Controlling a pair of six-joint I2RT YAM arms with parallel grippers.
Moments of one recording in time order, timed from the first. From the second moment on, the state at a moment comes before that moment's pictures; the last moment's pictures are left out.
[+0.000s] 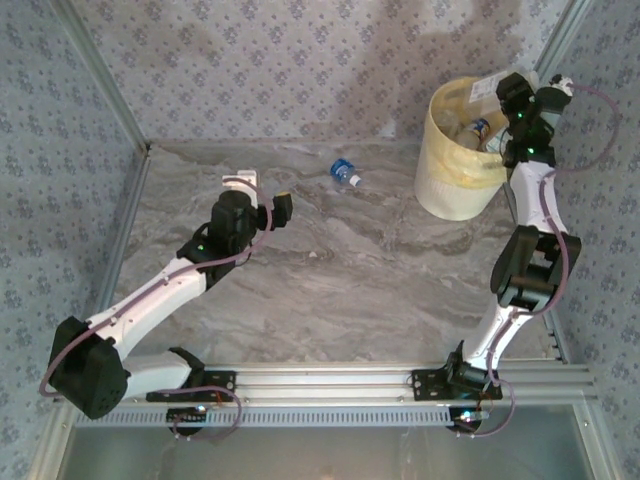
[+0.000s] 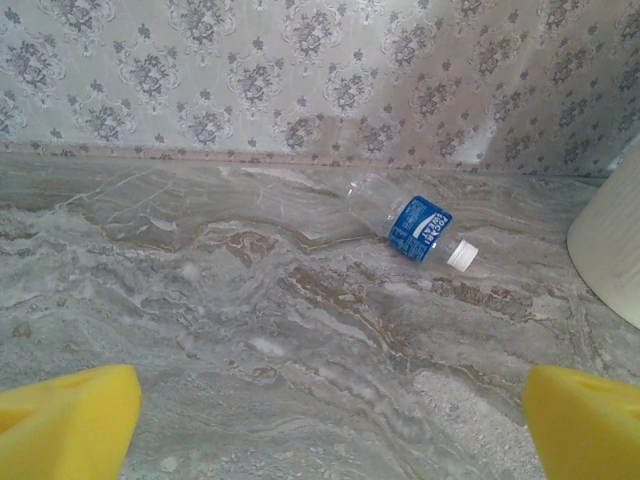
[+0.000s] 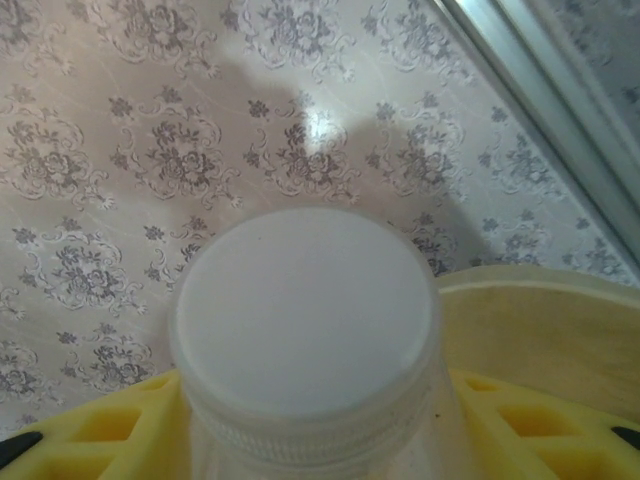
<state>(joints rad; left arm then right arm) -0.60 1.20 0.88 -0.01 -0.30 -0.34 -0.26 1.86 1.70 0.14 -0.14 0.78</state>
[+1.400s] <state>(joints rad) -0.50 1.28 0.89 -0.16 -0.32 -0.53 0.15 1.64 1.72 -0.29 -0.22 0.13</state>
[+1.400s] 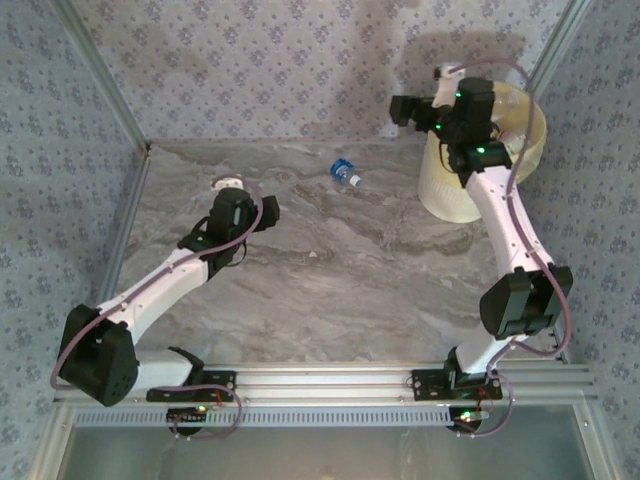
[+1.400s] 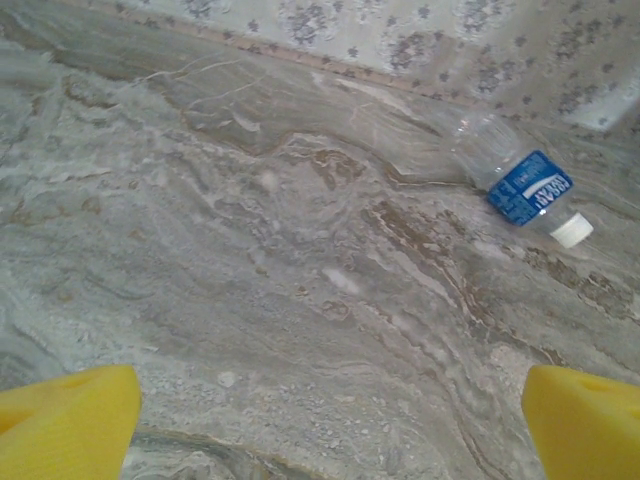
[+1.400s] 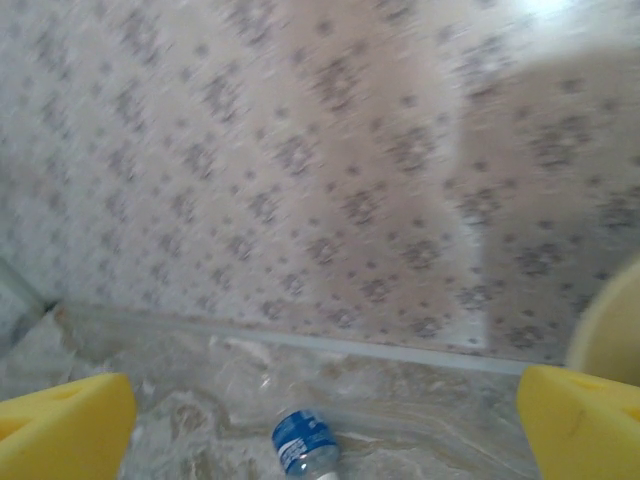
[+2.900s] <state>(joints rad) -0.39 1.37 0.86 -0.23 -0.35 -0.62 0.35 2.70 2.51 -0.78 -0.19 -0.25</state>
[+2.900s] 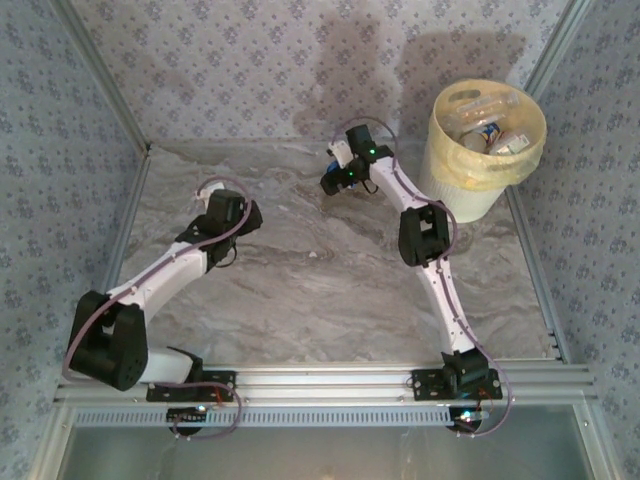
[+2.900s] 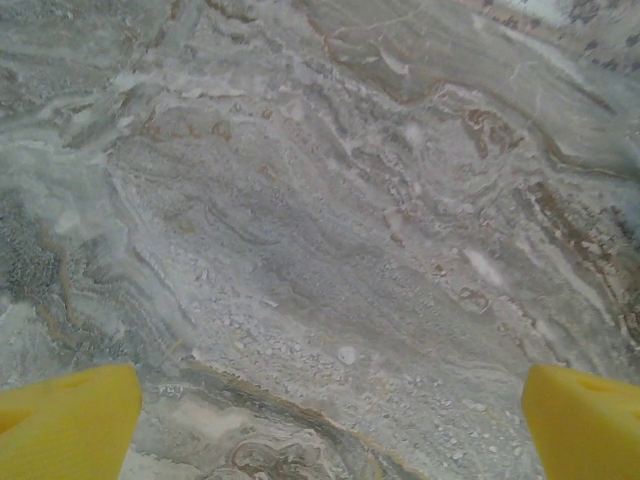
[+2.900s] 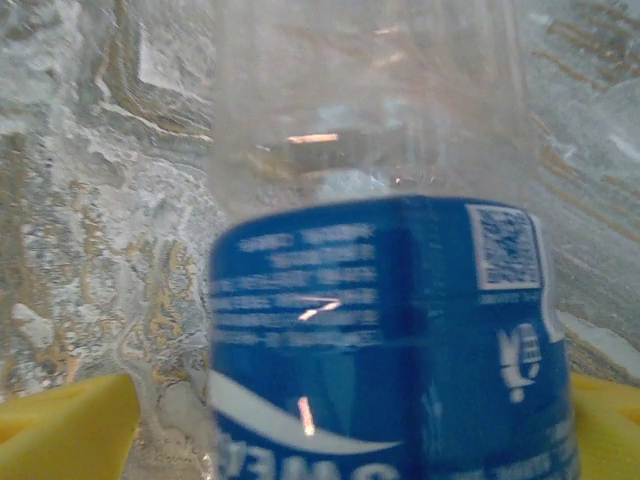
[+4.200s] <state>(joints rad) -0.39 1.40 0.87 -0.22 -0.29 -0.64 0.39 1.96 1.44 -0.29 -0.03 -0.30</state>
